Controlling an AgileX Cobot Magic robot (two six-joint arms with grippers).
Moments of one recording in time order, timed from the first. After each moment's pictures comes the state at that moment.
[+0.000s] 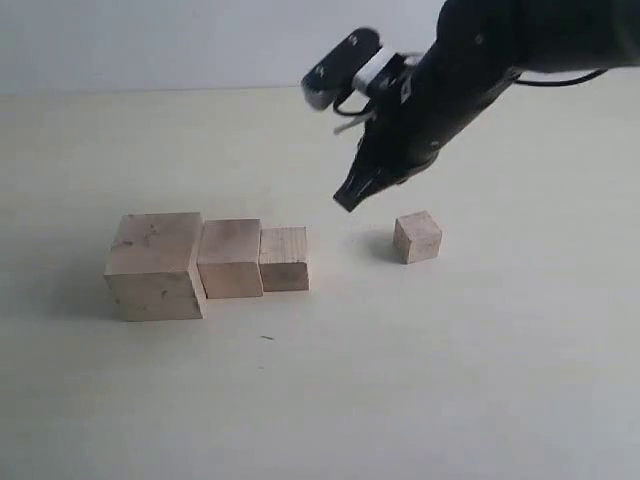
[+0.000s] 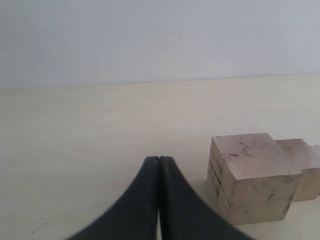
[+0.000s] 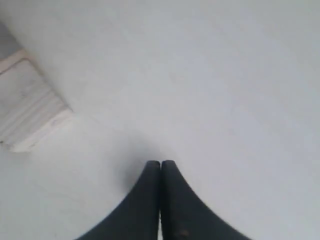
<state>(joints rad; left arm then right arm) -0.10 0.01 0.00 -0.17 0.26 0.18 0.68 1.80 -1.22 -0.03 0.57 -0.28</state>
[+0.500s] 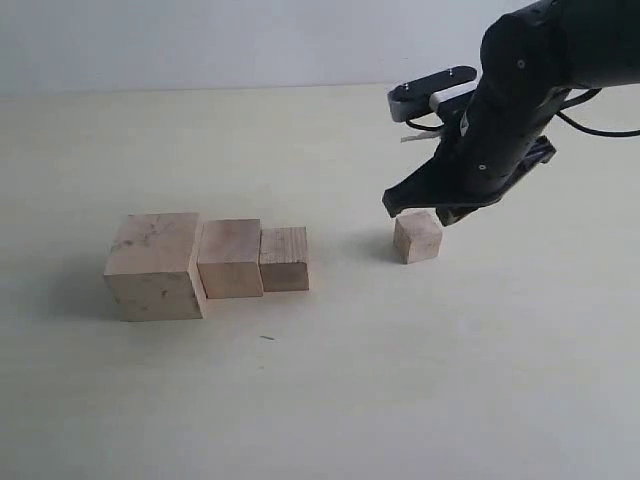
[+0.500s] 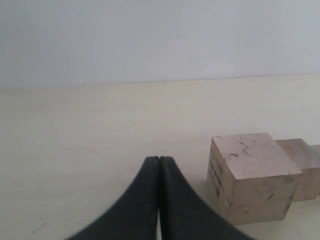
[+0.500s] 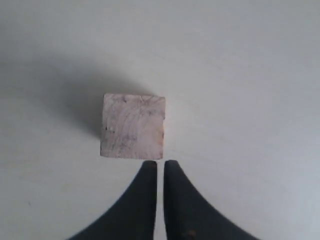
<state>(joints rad) -0.10 0.01 0.00 -0.17 0.26 0.18 0.59 1.83 -1.14 -0.12 0.70 0.18</state>
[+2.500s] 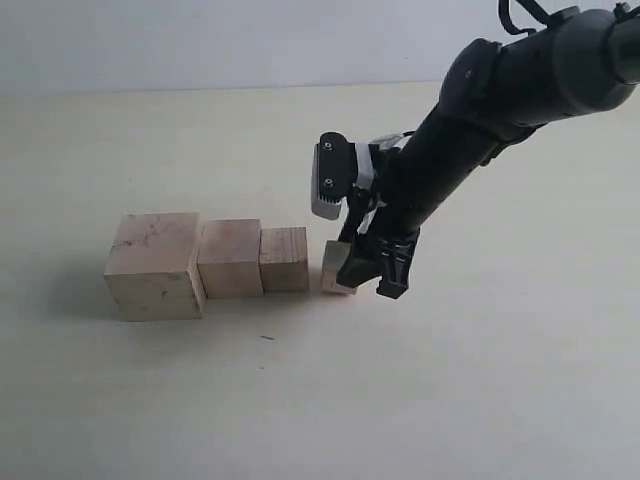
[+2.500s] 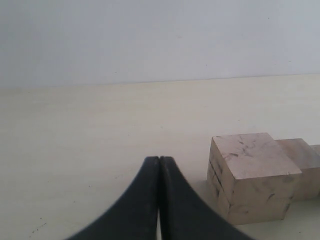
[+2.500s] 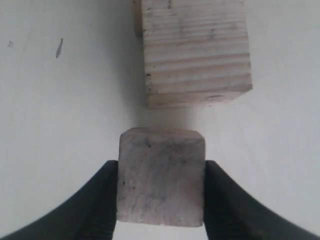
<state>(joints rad) -0.10 0.01 0.00 -0.17 0.26 0.18 0.59 2.01 -1.20 0.65 0.73 -1.54</state>
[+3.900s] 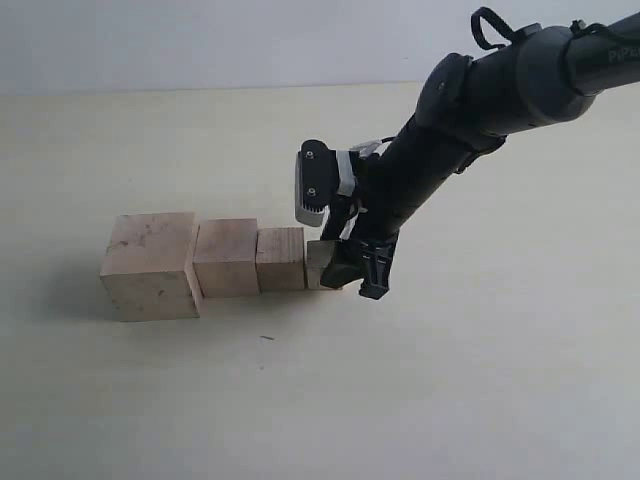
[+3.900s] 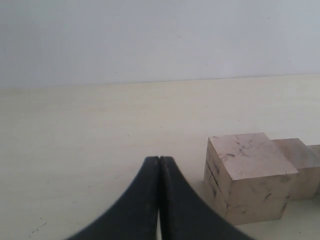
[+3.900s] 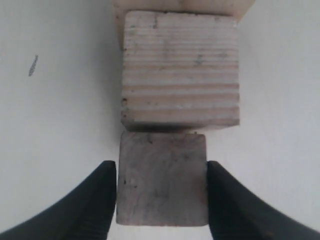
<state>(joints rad) -0.10 0.01 0.00 -0.17 0.26 0.18 0.62 2.09 -1.26 0.69 0.69 -1.61</state>
